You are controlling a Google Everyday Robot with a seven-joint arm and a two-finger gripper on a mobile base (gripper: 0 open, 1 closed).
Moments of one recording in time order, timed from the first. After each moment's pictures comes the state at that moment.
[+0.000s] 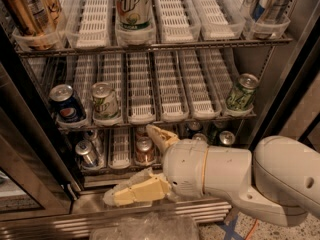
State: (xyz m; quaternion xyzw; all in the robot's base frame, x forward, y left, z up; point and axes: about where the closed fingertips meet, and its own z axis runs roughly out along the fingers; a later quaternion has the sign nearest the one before) arm 0.374 0.053 0.861 -0.42 0.67 0.38 0.48
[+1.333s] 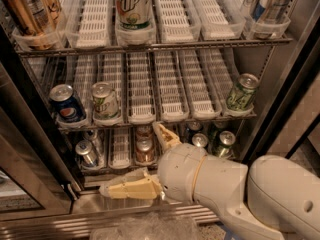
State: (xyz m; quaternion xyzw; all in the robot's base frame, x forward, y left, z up) arm 0.388 0.052 0.857 -0.38 0.69 0.31 0.53
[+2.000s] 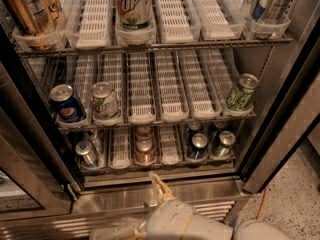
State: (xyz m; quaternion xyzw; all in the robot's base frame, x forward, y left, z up) arm 0.321 0.063 0.769 -0.36 0.74 0.29 0.49
